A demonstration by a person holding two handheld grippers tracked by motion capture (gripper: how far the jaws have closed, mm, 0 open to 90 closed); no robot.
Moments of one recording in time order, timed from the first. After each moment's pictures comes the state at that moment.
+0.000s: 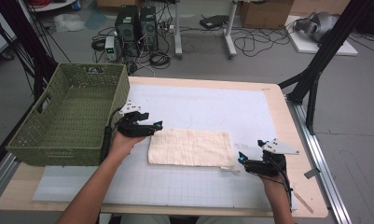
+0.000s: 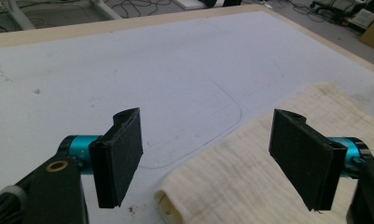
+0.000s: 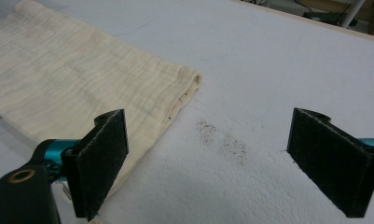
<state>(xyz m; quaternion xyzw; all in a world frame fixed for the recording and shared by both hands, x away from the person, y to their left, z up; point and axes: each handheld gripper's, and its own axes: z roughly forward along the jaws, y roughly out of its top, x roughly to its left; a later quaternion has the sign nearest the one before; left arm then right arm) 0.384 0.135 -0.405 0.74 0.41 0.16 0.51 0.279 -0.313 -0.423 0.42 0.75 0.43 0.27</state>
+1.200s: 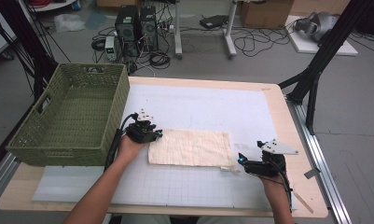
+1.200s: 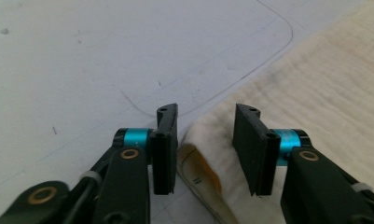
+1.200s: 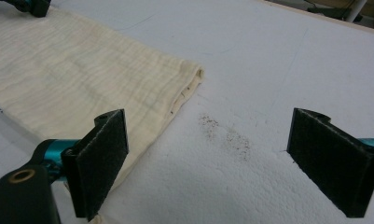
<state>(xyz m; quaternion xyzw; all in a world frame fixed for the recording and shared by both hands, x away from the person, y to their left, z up) 0.396 0.119 -0.448 0.81 0.39 0.17 0.40 0.279 -0.313 -0.425 0.42 0.76 0.42 0.26</state>
